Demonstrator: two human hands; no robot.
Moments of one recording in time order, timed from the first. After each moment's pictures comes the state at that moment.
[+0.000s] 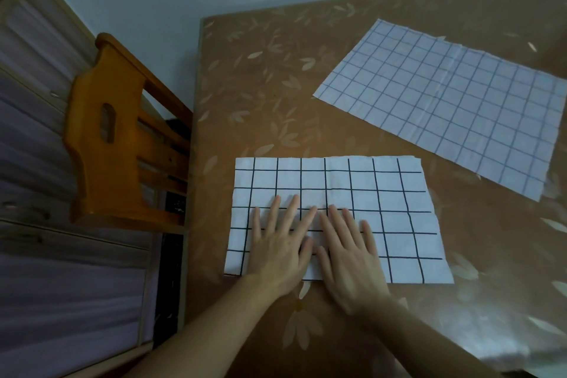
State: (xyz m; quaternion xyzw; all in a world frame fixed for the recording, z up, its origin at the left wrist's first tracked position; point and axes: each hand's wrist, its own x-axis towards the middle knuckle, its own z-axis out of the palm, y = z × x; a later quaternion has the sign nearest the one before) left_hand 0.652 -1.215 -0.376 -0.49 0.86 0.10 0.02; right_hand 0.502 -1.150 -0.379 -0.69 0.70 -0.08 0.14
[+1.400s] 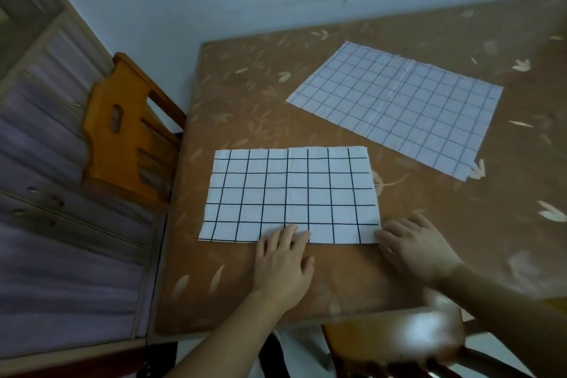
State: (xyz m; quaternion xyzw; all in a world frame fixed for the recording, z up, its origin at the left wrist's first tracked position) left_hand 0.588 -1.101 -0.344 -0.56 0.82 0.15 0.05; right_hand 0.322 -1.075 -0.339 -0.82 0.57 0.00 -0.04
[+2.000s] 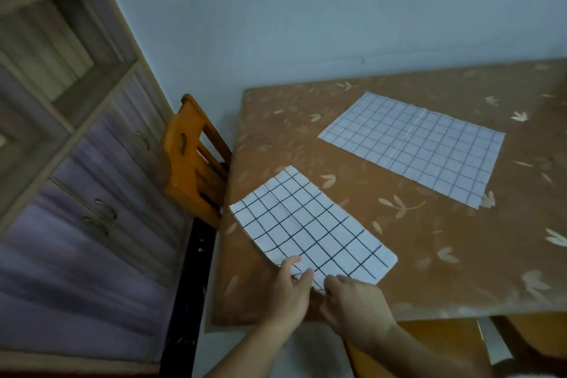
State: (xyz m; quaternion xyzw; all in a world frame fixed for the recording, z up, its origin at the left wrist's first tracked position) left_hand 0.653 -1.055 -0.301 -0.66 0.50 0.52 -0.22; right_hand 0.514 -1.018 -0.288 -0.75 0.64 -0.09 0.13
